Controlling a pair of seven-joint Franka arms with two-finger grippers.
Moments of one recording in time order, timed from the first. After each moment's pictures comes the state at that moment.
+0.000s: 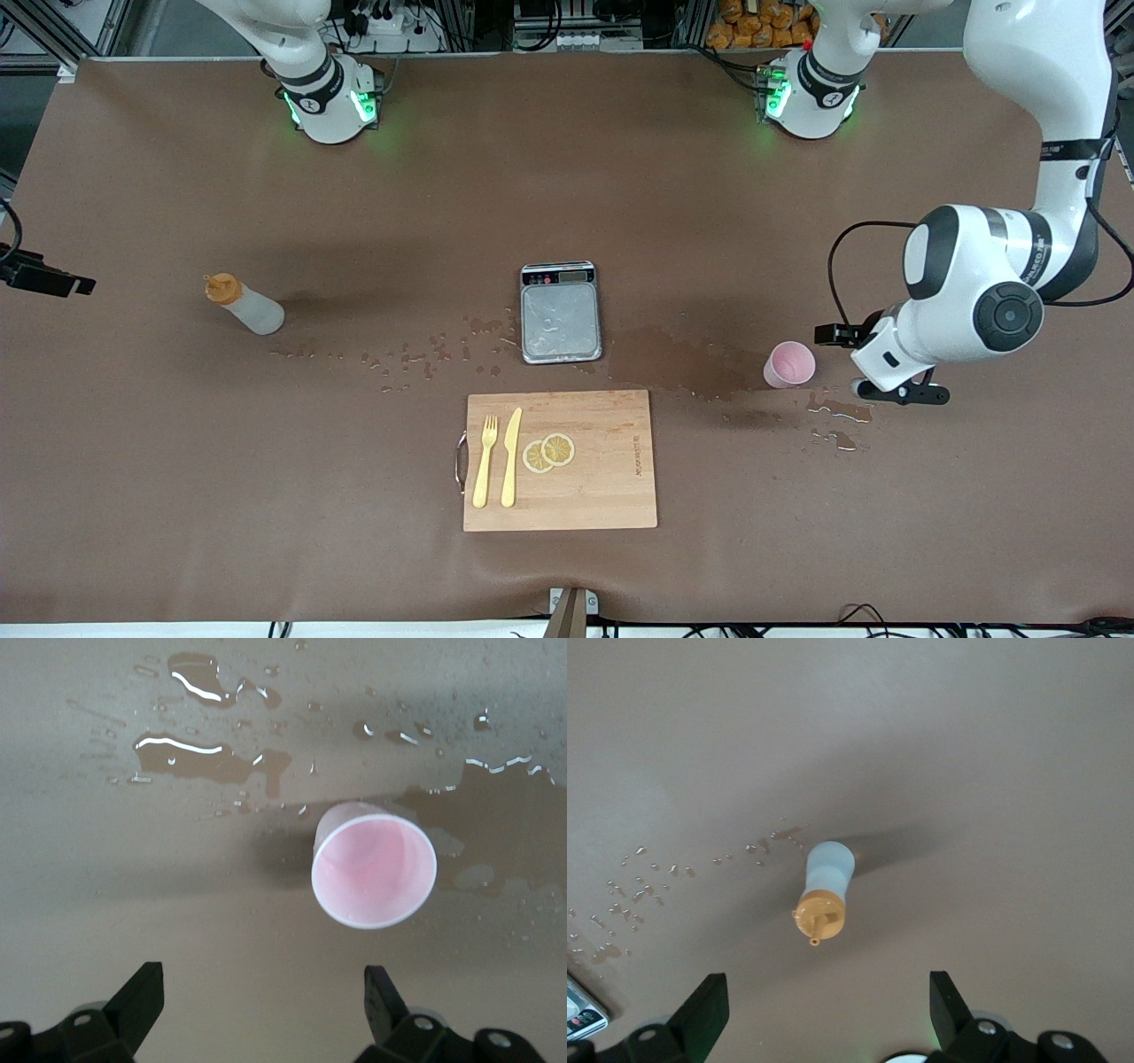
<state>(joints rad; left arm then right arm) -0.09 0.41 -0.06 -1.76 0.00 1.97 -0.04 -0.32 0.24 0.00 -1.51 0.08 1.48 0.17</state>
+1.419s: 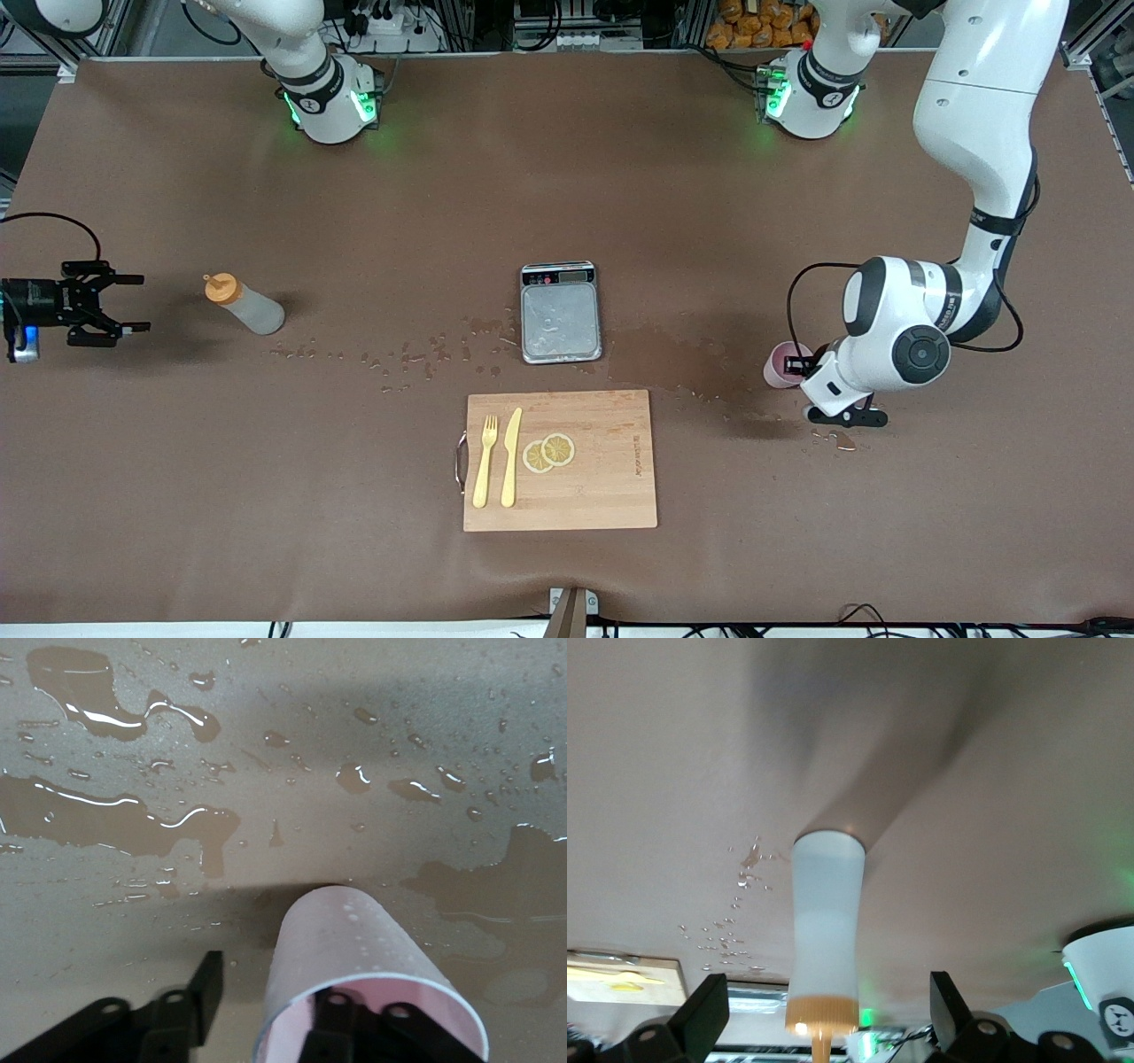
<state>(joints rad) -0.12 0.60 -0.07 -1.76 0.00 2.18 -0.10 -0.62 0.69 0.00 -1.48 0.48 1.42 0.50</state>
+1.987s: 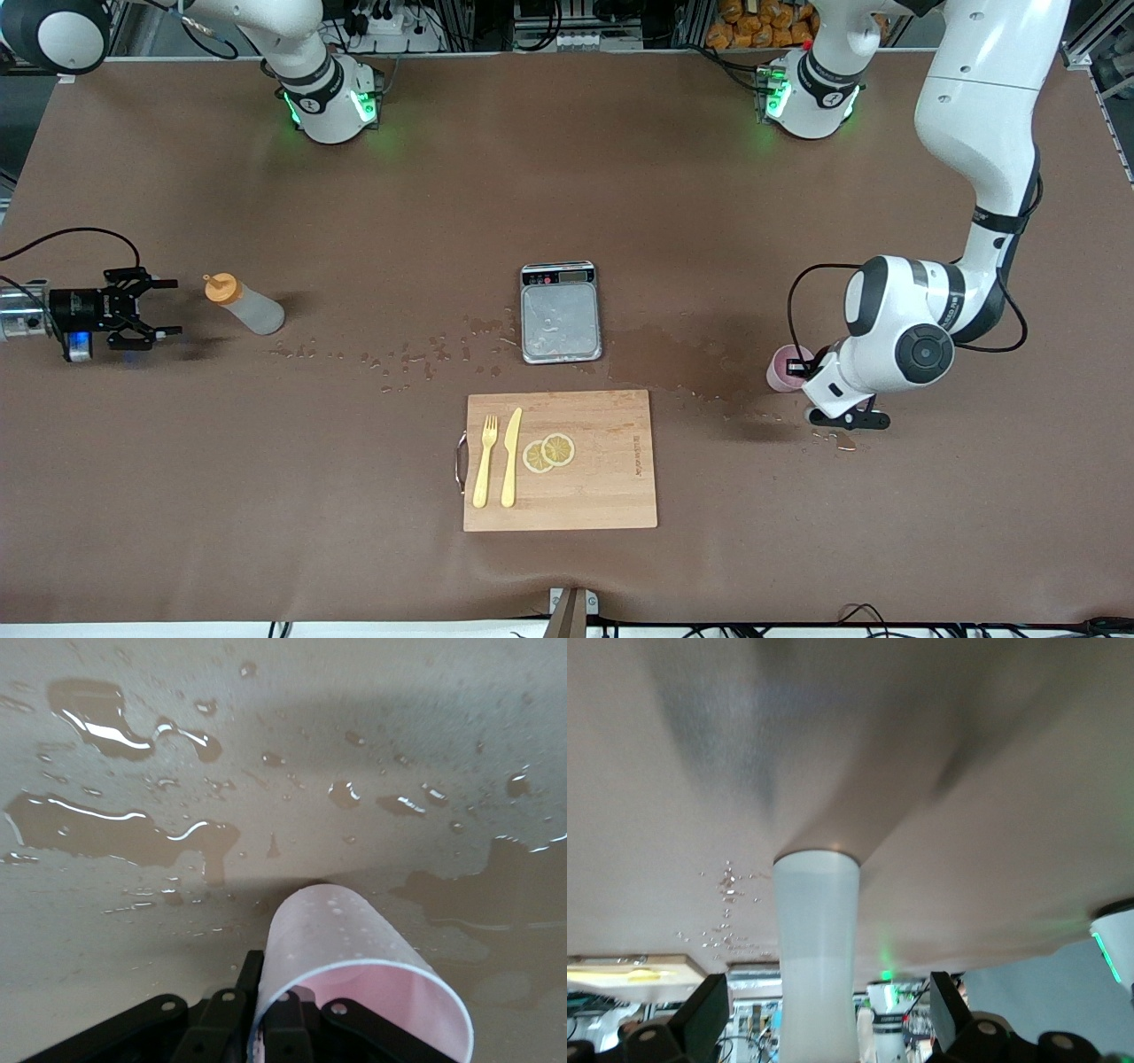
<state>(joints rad) -0.12 0.59 -0.07 -1.75 0.00 2.18 -0.10 -0.64 0.81 0.01 -1.47 0.56 1.38 0.53</state>
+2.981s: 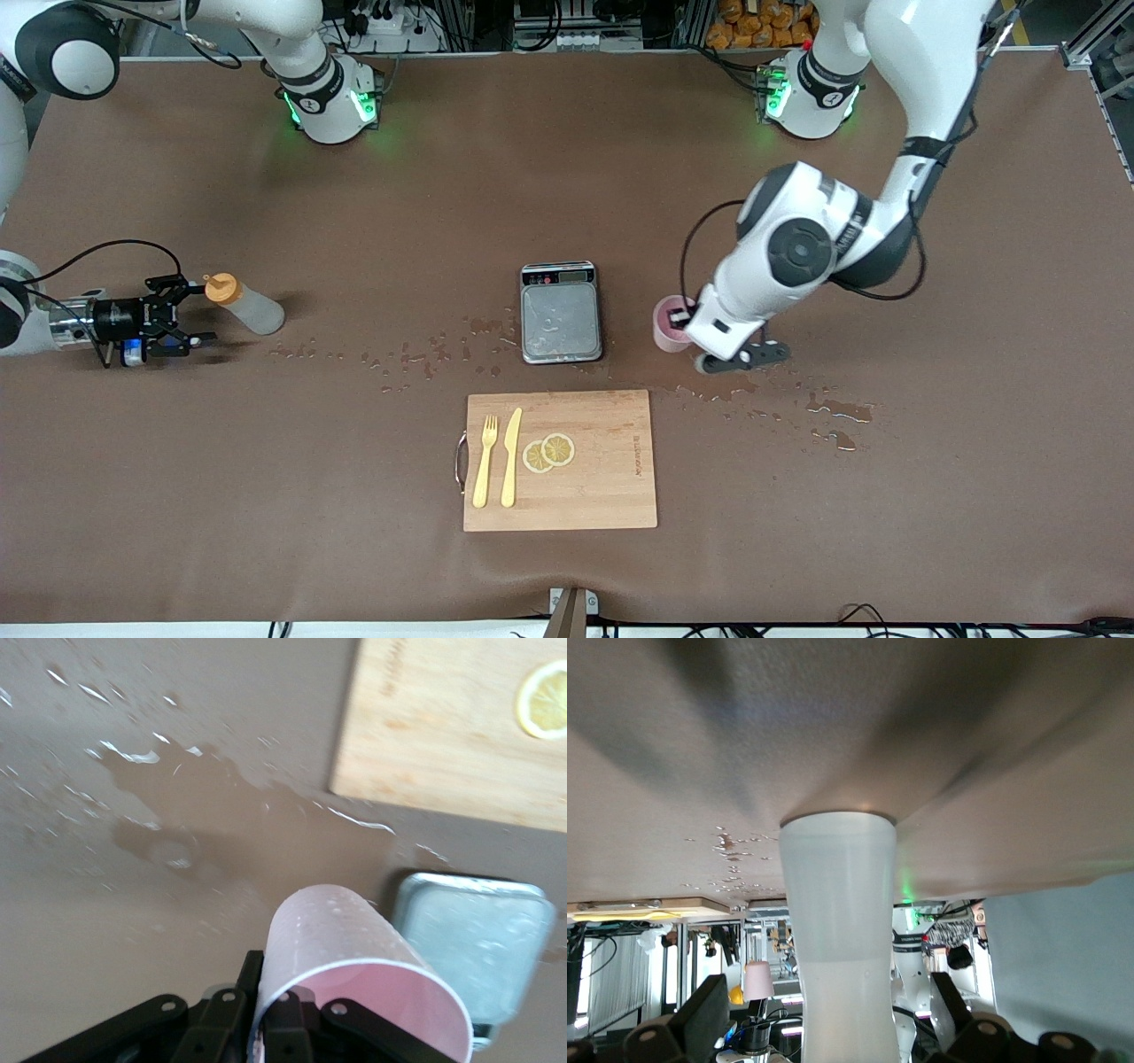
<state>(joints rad) -0.22 0.44 -0.38 -1.70 0.00 2.08 -0.75 -0.64 0.92 0.02 -1.47 0.70 1.30 0.53</state>
